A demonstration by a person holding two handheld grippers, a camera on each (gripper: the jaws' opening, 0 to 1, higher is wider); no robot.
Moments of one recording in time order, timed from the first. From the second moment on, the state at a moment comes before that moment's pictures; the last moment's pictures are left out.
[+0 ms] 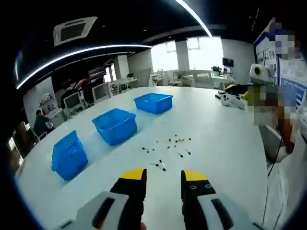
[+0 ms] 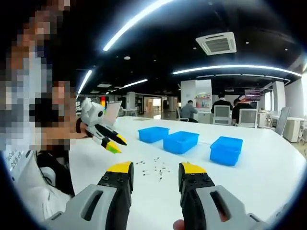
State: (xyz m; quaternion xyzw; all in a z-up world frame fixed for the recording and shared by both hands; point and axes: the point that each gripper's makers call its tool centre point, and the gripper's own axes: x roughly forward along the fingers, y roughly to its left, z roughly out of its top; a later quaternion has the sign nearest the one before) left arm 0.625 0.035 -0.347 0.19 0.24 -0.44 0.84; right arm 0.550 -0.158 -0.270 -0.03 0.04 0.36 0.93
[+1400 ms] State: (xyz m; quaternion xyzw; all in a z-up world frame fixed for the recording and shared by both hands) left arm 0.671 0.000 -0.379 0.17 0.42 -0.44 0.77; right arm 0.554 -0.165 -0.264 -0.02 0.04 0.35 0.93
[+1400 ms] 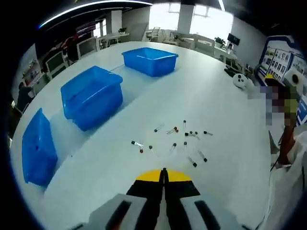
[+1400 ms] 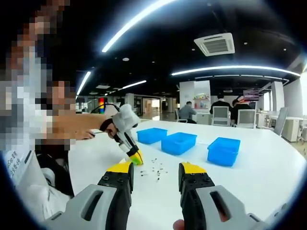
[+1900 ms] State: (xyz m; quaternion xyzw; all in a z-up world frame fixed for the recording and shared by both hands) left arm 0.655 0.024 -0.273 0.10 0.24 -0.45 0.86; right arm 0.552 -0.161 -0.266 -0.03 0.04 0.35 0.93
